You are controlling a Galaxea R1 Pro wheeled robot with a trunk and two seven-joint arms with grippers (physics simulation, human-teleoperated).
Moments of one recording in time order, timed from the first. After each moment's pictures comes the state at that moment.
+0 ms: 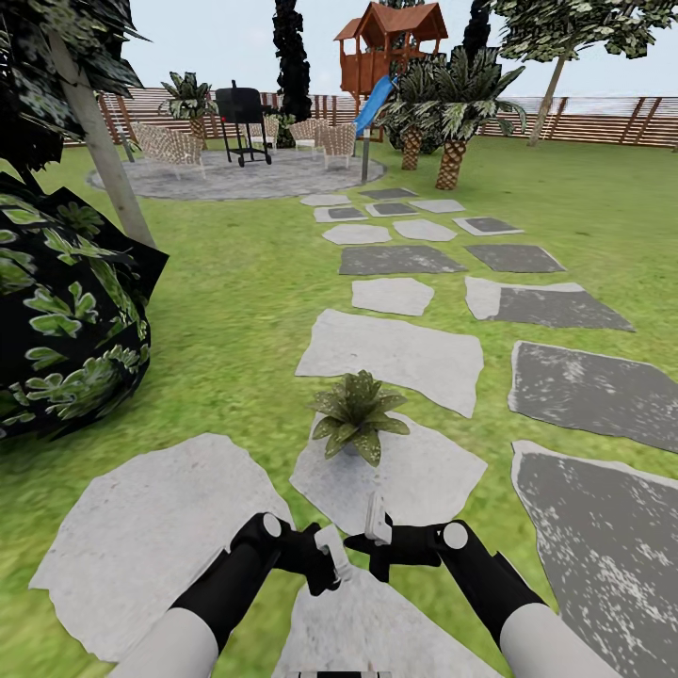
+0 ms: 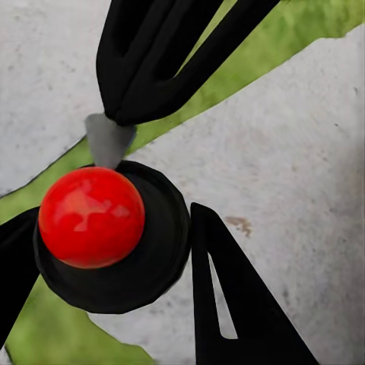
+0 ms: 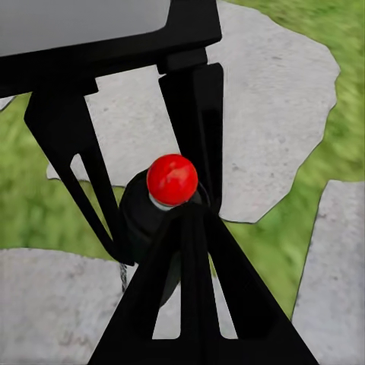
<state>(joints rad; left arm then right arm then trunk) -0.57 -0.14 -0.25 -0.79 -0.69 0.25 -0.91 -0.60 0.01 0.23 -0.68 0.43 -0.31 0.94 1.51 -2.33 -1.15</state>
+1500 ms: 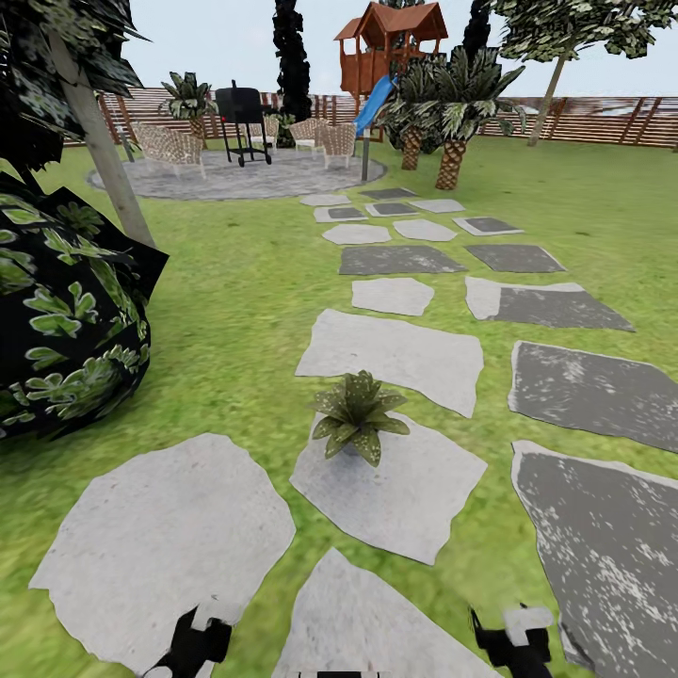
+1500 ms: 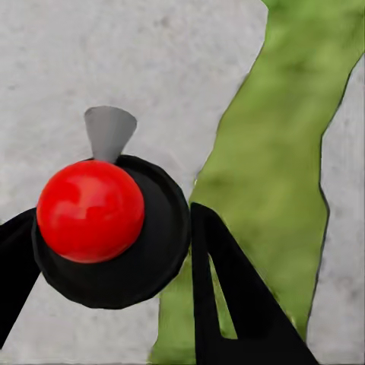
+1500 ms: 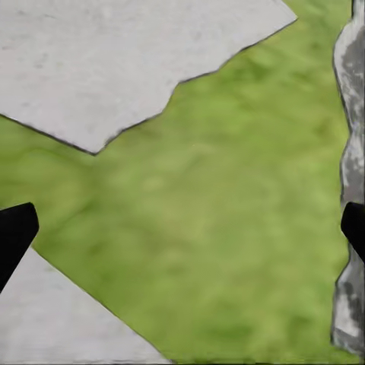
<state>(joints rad) -0.40 0.07 -0.18 -0.29 0.03 -0.25 -0.03 -0.44 -0.12 -0.07 -0.05 0.22 -0.64 -0.12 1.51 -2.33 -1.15</state>
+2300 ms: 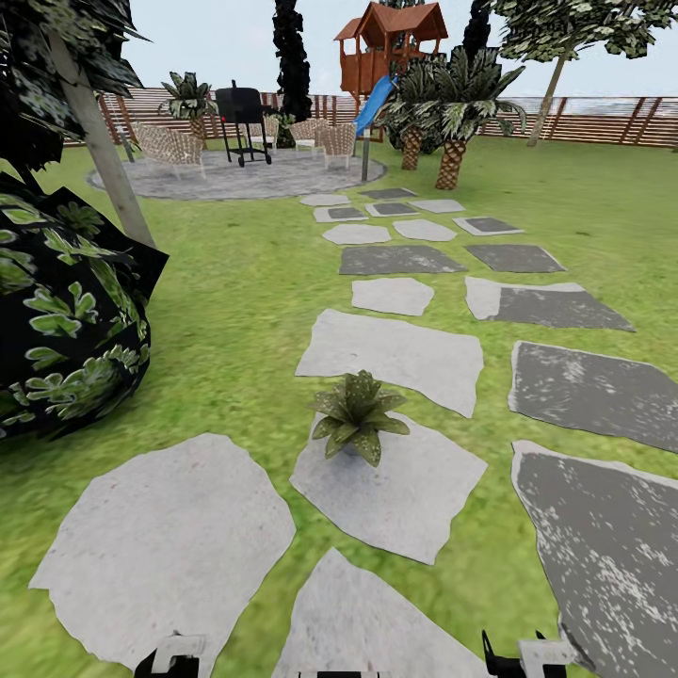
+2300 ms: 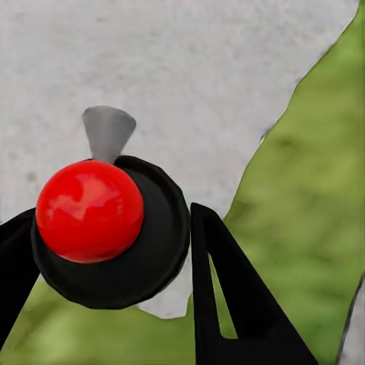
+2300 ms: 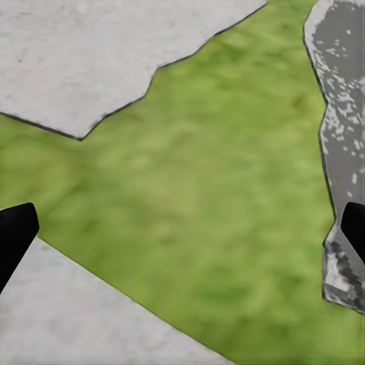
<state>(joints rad) -0.33 0.11 -0.07 -0.22 0.11 -0.40 -0.02 -0.37 -0.12 -0.07 -0.04 0.13 -0.75 -0.13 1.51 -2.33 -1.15</state>
